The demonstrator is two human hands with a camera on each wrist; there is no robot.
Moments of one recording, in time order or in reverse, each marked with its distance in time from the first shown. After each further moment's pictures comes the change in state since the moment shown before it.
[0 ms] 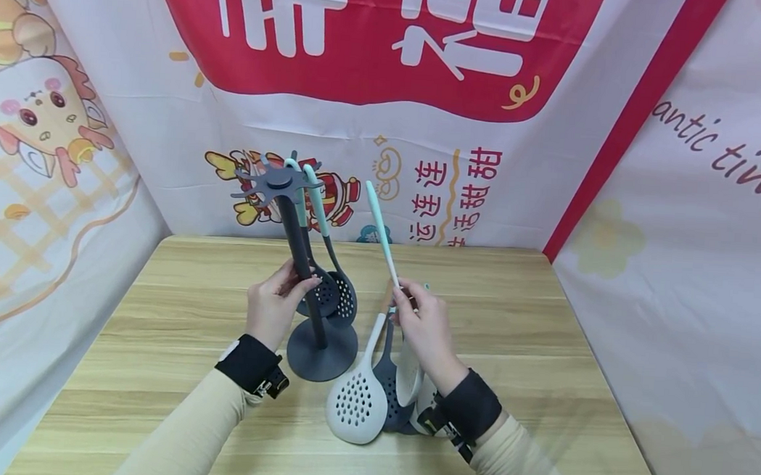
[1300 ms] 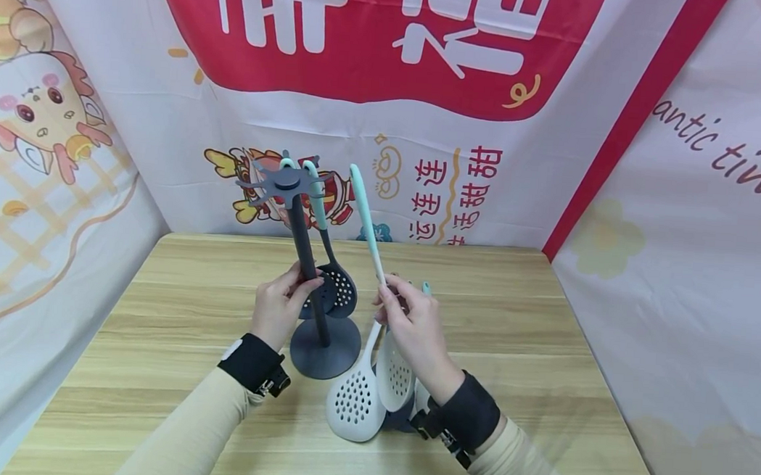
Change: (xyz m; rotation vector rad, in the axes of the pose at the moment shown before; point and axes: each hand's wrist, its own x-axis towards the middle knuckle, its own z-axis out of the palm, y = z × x) left_hand -0.002 -0.001 0.002 0.003 -0.102 0.054; right_hand -0.015 -0.025 0.006 0.102 -0.010 -0.218
